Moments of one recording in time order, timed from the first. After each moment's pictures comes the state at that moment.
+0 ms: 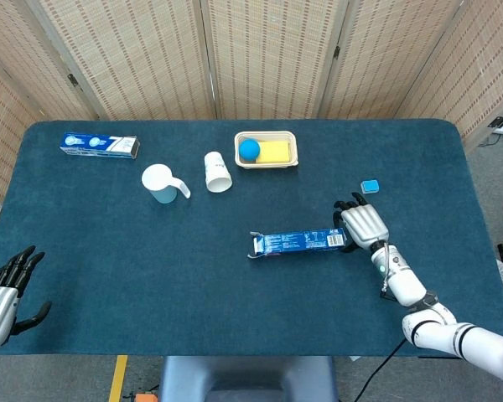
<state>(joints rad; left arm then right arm) -0.10 -1.08 0.00 -1.58 1.58 1.48 -0.12 0.69 -1.44 0.15 -1.24 -1.22 0.80 -0.15</state>
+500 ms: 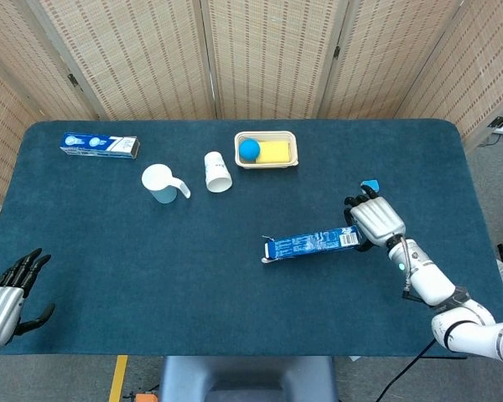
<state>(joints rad) -0.12 -1.06 0.01 -1.59 1.56 1.43 -0.12 0.73 -1.15 0.14 -1.51 -1.17 0.72 -0.28</state>
